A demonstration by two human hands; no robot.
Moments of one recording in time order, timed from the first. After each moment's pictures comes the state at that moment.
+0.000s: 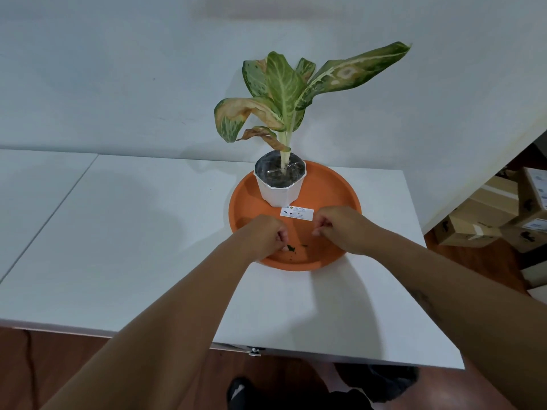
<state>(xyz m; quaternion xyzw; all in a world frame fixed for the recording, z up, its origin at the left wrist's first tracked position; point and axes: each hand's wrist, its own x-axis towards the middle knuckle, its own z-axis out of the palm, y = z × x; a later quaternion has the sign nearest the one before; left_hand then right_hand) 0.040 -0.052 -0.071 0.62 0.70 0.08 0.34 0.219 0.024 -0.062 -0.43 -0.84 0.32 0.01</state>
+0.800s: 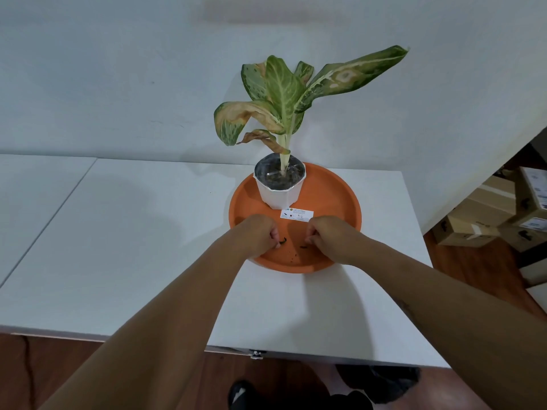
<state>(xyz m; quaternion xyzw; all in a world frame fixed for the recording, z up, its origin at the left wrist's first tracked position) 0.034 -0.046 -0.061 0.59 0.74 0.02 0.34 0.203 0.011 -0.072 -0.45 -0.85 0.27 -0.05</state>
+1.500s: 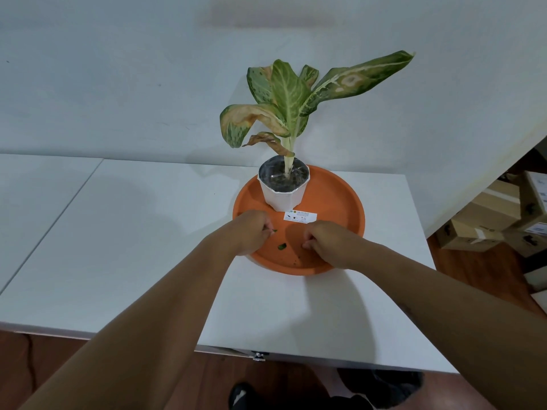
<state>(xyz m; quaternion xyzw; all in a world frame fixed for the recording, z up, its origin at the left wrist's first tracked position) 0.010 -0.054 -0.055 0.60 0.73 0.08 0.31 0.193 0.007 -0.068 -0.43 -0.85 0.30 -0.09</state>
